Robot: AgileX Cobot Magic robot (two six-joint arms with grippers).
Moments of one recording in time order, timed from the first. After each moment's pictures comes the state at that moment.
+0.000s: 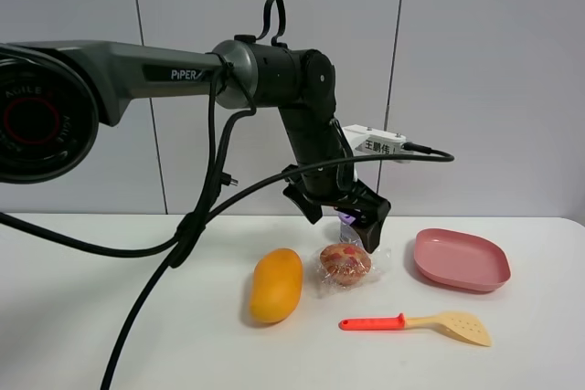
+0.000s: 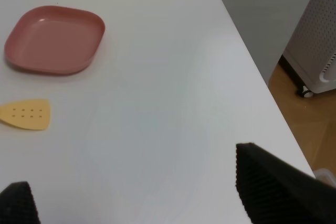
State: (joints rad) left arm -0.67 2.56 -2.34 -0.12 1.00 0.20; right arm 0.08 0.00 -0.48 -0.13 1.05 0.09
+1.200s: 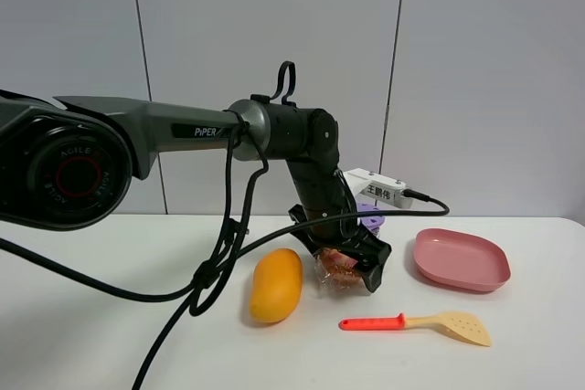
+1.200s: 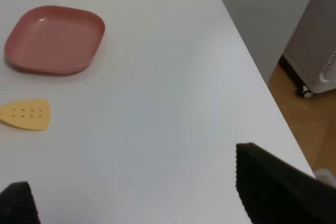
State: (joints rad) left arm -0.67 2.67 -2.34 -0.16 0.91 0.23; right arm 0.08 0.00 -0.48 -0.13 1.05 0.09
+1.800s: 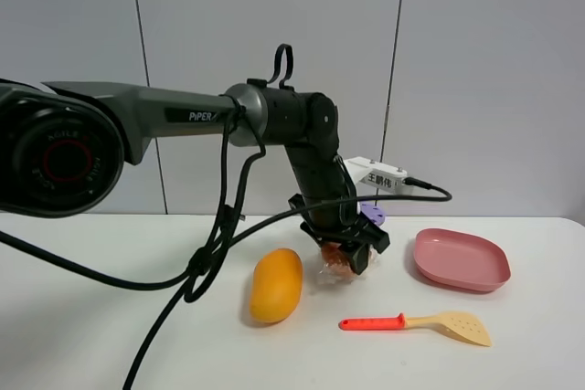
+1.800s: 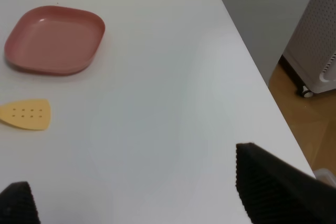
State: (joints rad) left arm -0.67 2.63 -2.34 -0.16 0.94 0.24; right arm 0.08 0.00 -0.48 -0.13 1.05 0.09
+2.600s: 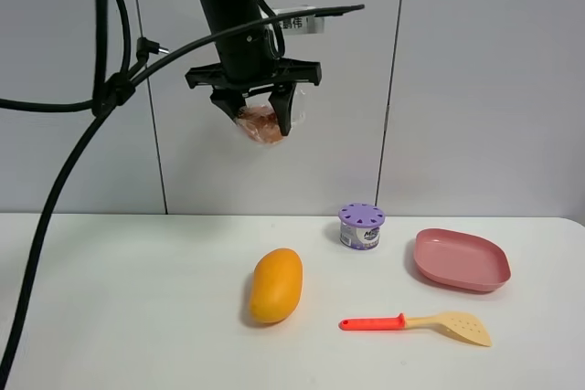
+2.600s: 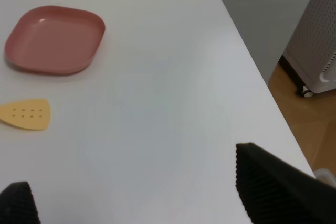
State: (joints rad) left arm -0.54 2.27 -2.33 0.02 1.22 -0.27; right arm 0.08 0.00 -0.48 -0.13 1.05 0.09
